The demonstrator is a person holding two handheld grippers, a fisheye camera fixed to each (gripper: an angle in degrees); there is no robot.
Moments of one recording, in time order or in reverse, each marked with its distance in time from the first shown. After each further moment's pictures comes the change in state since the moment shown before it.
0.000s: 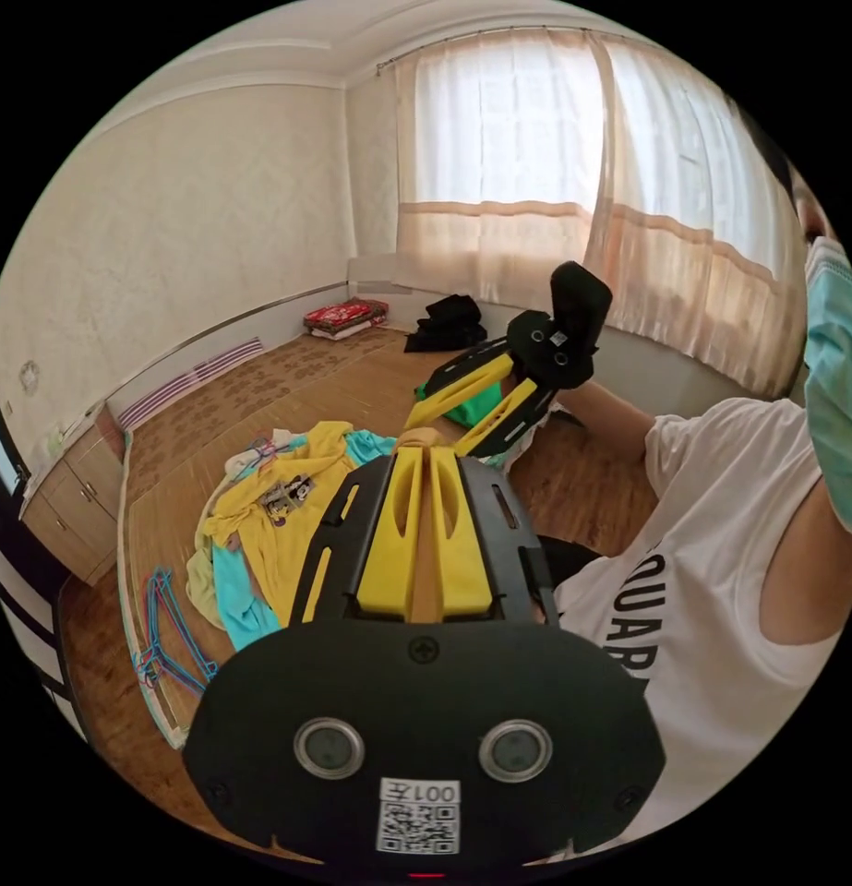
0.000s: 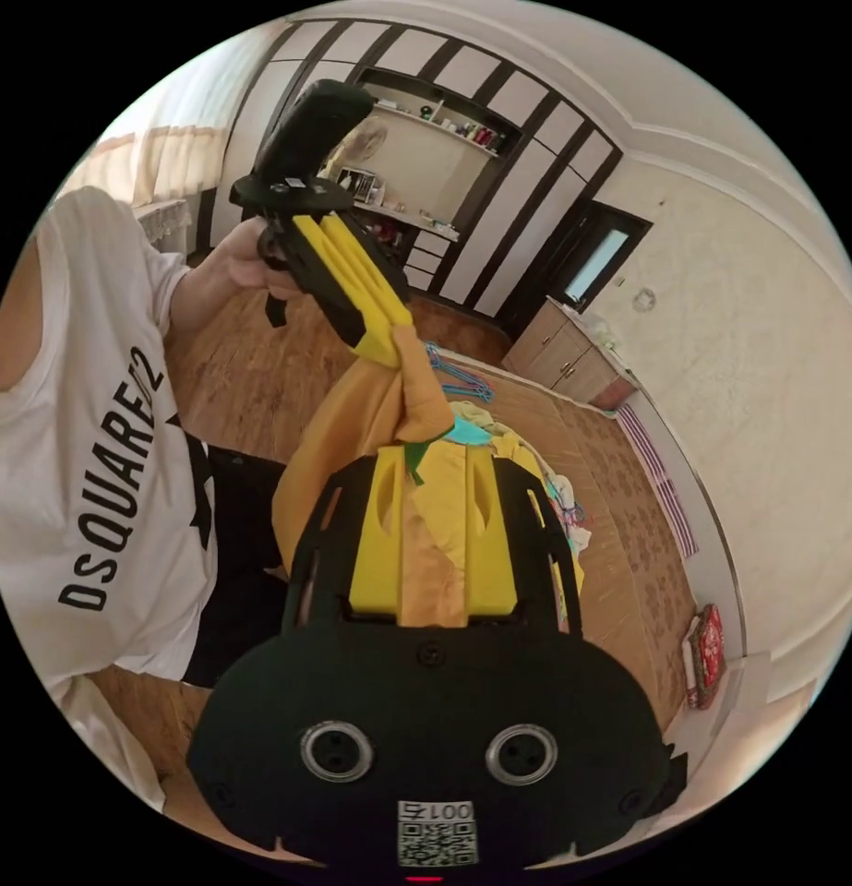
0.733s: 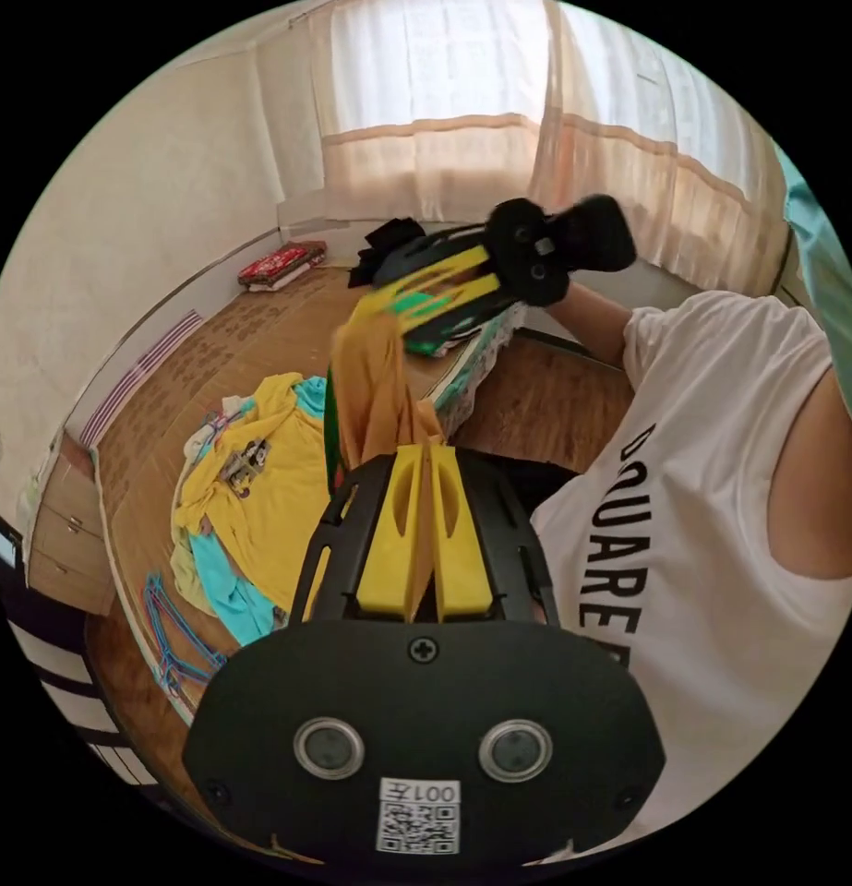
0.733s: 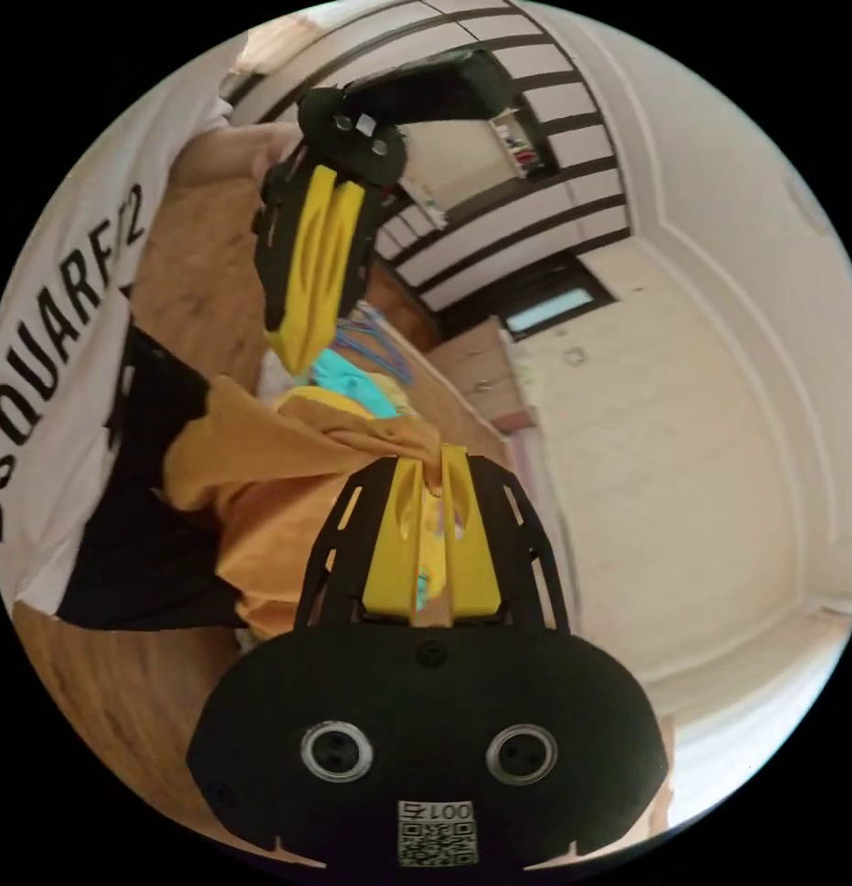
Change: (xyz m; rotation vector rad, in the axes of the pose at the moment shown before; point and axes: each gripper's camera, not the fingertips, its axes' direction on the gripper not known) left arm 0.044 -0.024 -0.027 -0.245 0.093 0.148; right arm -0.089 0.165 -0.162 -0.385 0.214 -0.505
